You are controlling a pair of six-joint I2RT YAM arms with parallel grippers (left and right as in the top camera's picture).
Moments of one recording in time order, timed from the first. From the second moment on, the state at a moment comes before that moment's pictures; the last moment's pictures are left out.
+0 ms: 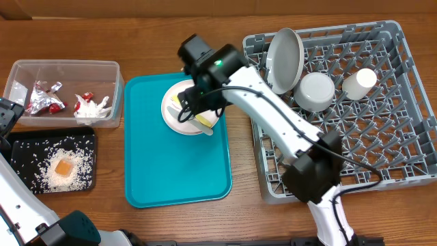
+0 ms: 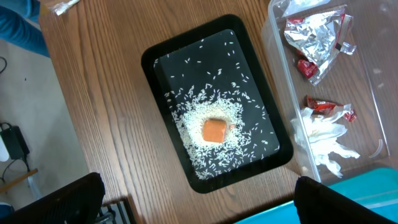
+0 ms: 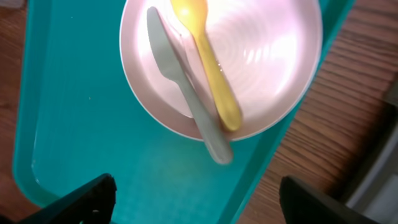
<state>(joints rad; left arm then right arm) 0.65 1.62 1.95 -1.57 -0.27 -0.57 0.72 2.24 2.22 -1.34 -0.11 0.29</state>
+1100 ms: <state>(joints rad) 0.65 1.62 1.95 -1.57 -0.27 -0.57 0.76 2.48 2.21 -1.22 -0.09 0.28</state>
